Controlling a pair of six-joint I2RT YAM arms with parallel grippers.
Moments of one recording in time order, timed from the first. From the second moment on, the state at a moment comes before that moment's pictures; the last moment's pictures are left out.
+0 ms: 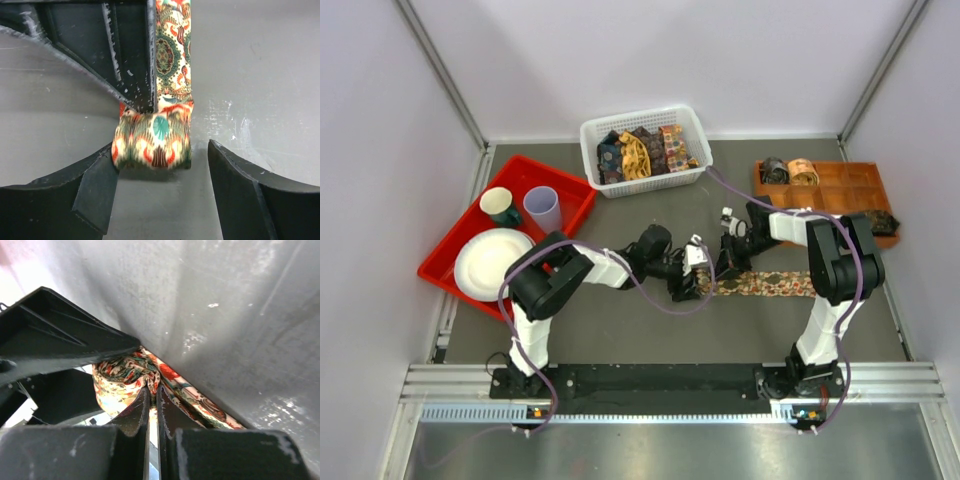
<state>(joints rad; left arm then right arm) -0.81 1.97 0.96 0.41 0.68 0.34 0.20 1.86 1.01 -0.59 -0.76 0.14</state>
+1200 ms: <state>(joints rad) -0.87 1.99 1.08 0.22 0.57 0.49 0.12 1.81 1.06 -0.80 -0.90 0.08</state>
